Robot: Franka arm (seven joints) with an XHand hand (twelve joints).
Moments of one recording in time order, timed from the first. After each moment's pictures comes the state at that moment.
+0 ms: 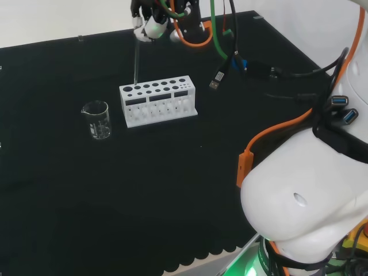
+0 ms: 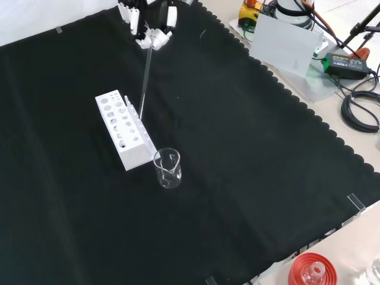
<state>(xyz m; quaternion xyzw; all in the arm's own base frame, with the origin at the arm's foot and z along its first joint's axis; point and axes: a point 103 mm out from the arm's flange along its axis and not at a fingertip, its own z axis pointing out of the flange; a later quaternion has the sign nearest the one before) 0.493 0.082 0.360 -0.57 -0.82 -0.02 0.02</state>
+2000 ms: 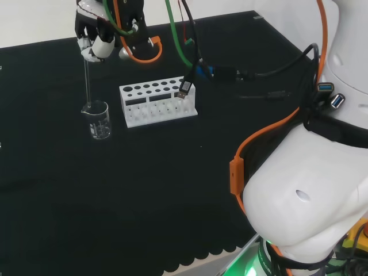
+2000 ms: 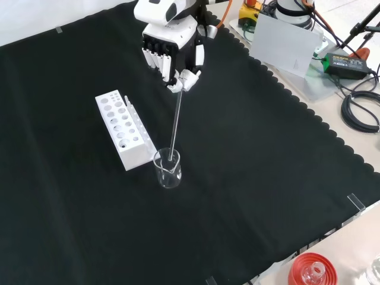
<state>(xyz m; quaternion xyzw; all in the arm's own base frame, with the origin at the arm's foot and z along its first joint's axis) 0.497 0.199 0.332 -0.51 -0.86 -0.01 0.04</state>
